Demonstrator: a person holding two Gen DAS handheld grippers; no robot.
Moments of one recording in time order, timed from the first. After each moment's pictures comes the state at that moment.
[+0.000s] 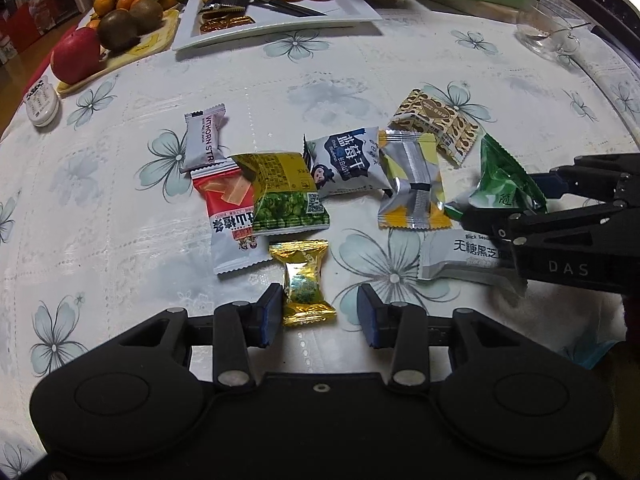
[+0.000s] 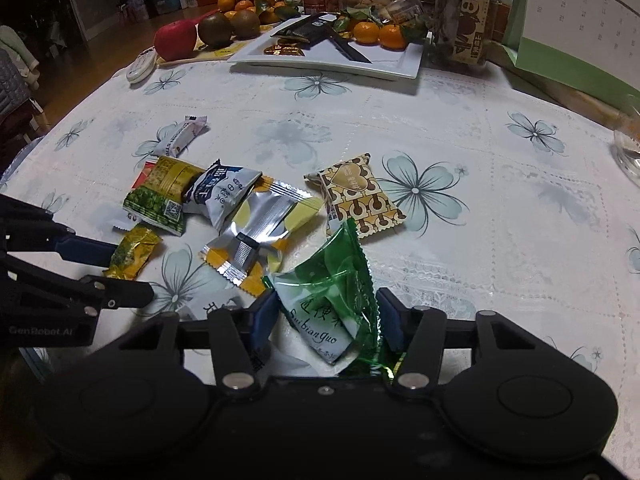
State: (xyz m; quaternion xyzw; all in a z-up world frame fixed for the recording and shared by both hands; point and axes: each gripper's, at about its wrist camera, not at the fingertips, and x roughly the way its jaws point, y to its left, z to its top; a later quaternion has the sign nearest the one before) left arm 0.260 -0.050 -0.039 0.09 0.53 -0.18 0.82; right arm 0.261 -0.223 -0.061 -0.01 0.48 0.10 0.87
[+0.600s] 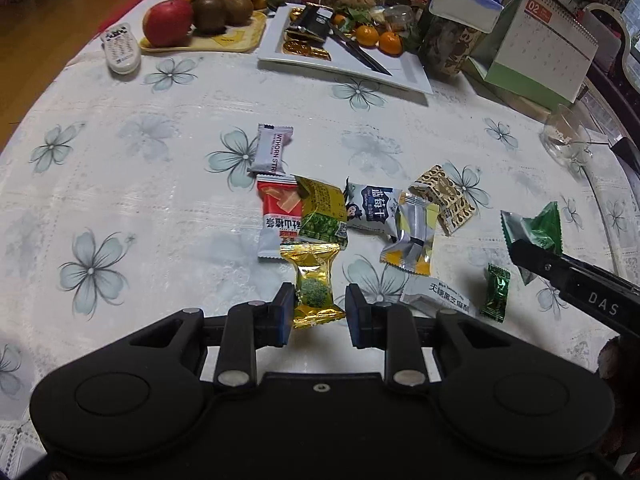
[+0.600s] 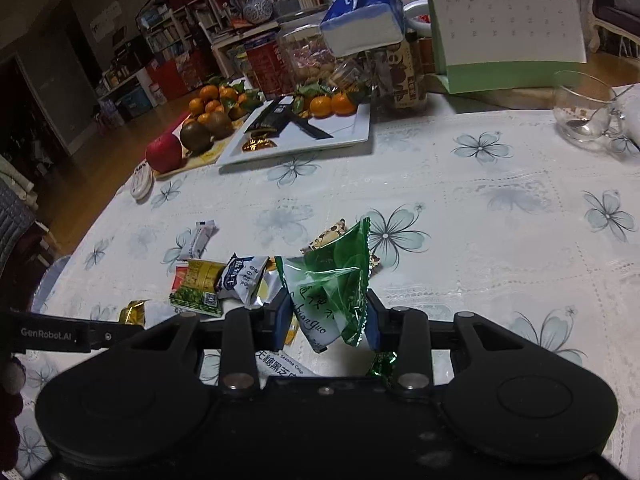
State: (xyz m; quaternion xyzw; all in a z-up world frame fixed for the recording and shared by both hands) left arm 0.239 -0.008 0.024 -0.05 0.53 -0.11 0.84; right arm 0.220 -0.255 0.000 0.14 0.40 0.05 0.90
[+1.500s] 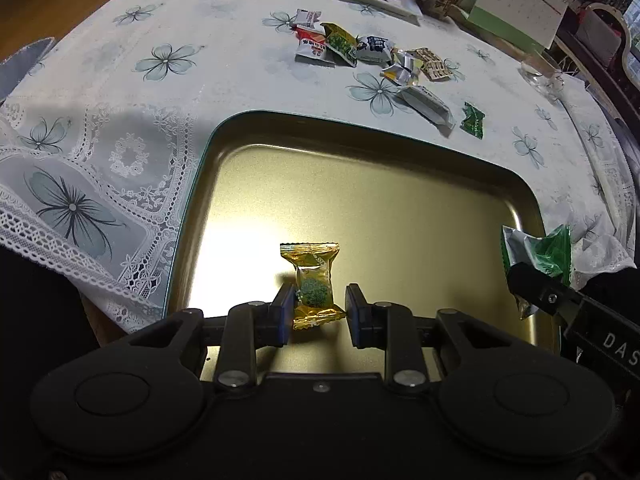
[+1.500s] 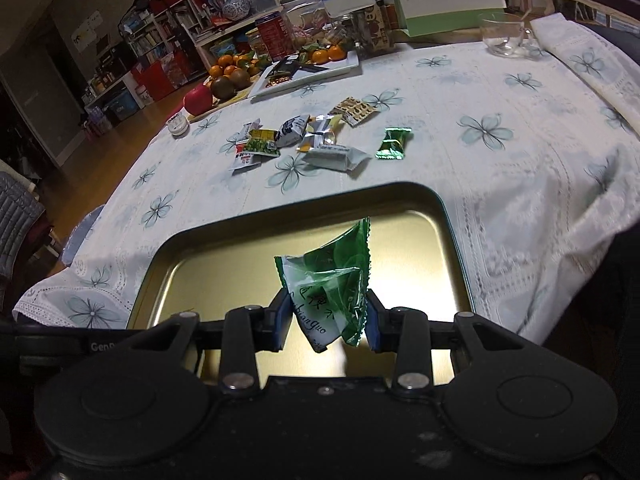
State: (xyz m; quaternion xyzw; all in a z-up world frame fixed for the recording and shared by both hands) left arm 0.034 0.022 -0.009 -0.07 0.53 -0.10 0.84; right arm -0.034 -0.181 -0.003 0.17 0.41 0.01 0.90
